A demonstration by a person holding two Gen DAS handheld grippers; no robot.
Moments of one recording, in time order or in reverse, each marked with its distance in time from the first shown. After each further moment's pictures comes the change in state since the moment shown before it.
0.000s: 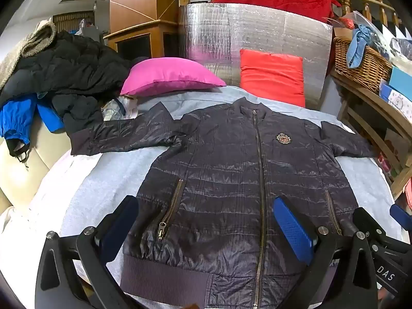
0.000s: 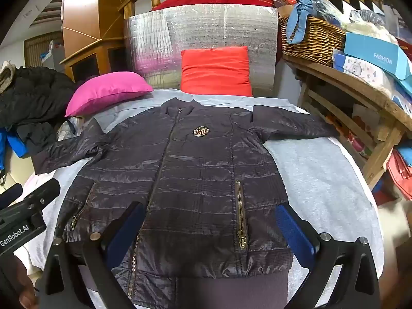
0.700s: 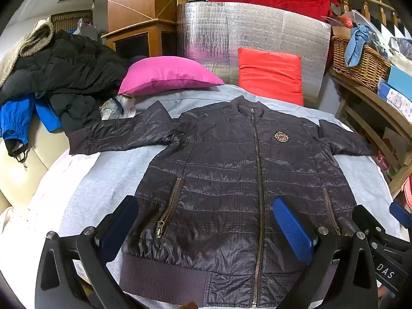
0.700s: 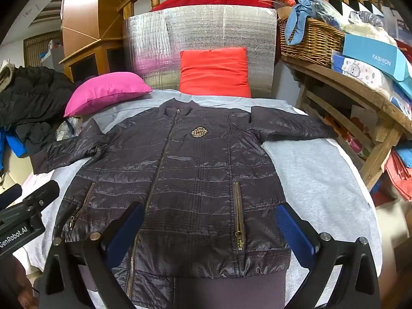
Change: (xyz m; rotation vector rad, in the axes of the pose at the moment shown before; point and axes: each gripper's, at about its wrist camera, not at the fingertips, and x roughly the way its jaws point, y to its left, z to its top) left arm 0.003 -0.005 -0.002 0.007 0.005 -0.003; right arm -0.003 -0.003 0.001 0.000 -0.005 -0.002
